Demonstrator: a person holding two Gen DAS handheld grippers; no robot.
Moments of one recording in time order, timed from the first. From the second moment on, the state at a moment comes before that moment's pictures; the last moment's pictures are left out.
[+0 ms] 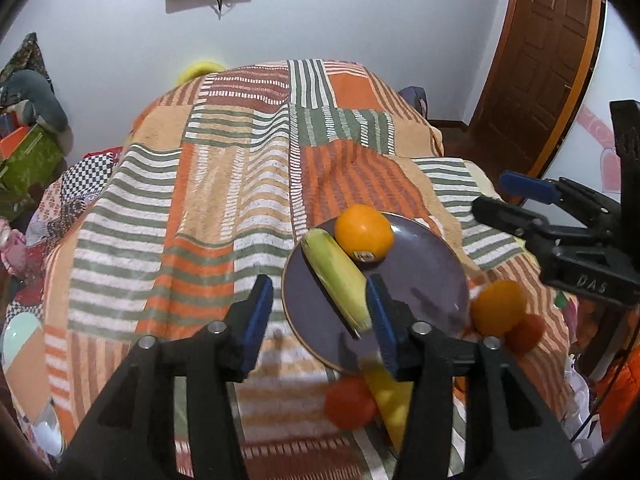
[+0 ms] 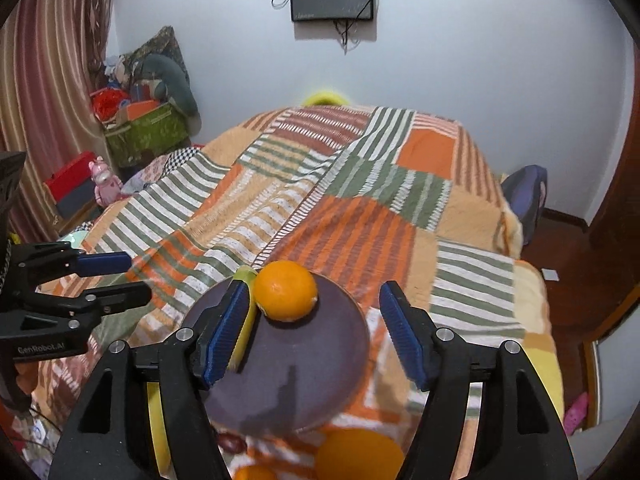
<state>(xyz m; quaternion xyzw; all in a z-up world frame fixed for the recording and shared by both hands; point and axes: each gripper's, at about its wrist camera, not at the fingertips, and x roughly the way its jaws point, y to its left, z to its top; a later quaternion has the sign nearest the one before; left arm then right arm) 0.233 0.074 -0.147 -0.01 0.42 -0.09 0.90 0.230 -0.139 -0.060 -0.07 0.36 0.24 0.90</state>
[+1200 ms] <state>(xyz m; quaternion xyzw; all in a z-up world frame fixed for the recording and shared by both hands) 0.181 0.018 -0.211 -0.05 0.50 -0.04 0.86 0.168 -0.216 -0.135 -0.03 0.43 0.22 0.87</state>
